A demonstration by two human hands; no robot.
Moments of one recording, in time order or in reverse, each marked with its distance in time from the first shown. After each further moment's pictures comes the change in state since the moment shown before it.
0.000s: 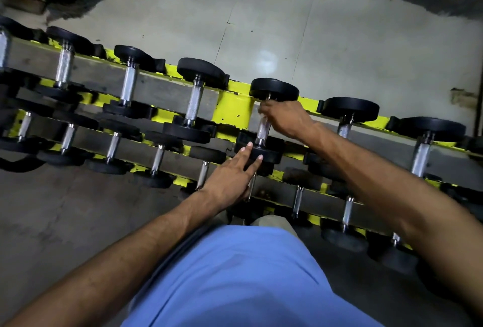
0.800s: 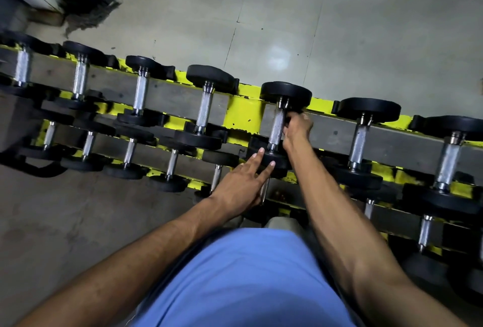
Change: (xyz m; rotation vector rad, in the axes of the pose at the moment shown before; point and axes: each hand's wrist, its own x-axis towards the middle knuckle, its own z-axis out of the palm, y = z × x) left_hand 0.000 -0.003 -0.004 0.003 -0.024 0.031; right_hand 0.034 -0.034 0.051 2.083 0.753 1.344
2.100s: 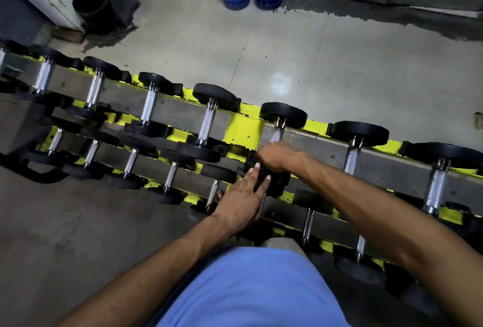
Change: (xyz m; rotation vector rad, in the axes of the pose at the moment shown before) left_hand 0.001 0.020 0.006 0.001 0.044 -0.139; right_hand -0.040 -0.020 0.003 -2.362 -0.978 -0.878
